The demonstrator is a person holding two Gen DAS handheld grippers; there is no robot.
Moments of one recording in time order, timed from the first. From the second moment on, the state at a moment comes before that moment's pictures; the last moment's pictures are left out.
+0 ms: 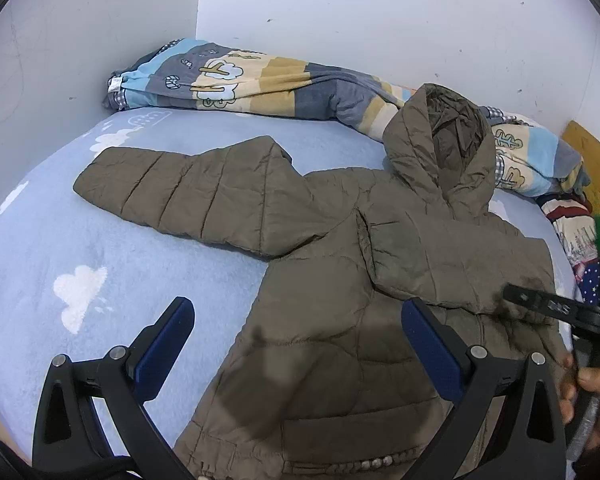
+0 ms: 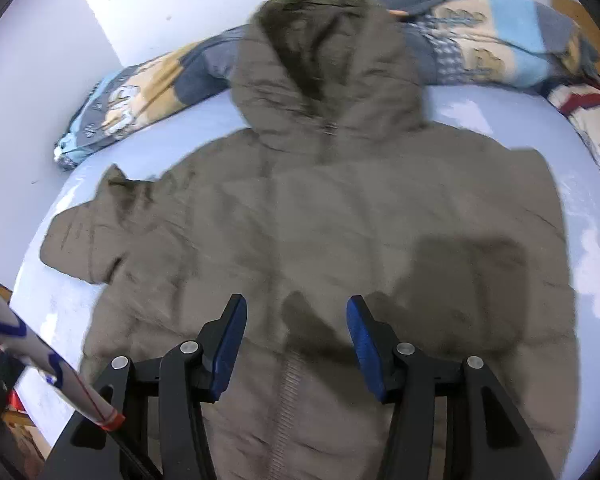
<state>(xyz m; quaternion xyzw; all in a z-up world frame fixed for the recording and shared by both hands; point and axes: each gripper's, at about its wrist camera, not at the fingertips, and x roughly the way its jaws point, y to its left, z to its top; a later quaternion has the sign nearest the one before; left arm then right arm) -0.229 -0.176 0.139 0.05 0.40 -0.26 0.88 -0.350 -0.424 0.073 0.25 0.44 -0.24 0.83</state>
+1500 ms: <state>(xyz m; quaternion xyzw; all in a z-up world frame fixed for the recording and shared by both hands) 0.045 0.068 0.055 -0.30 0.47 -0.09 0.83 -0.403 -0.384 0.052 0.27 0.44 -0.20 0.83</state>
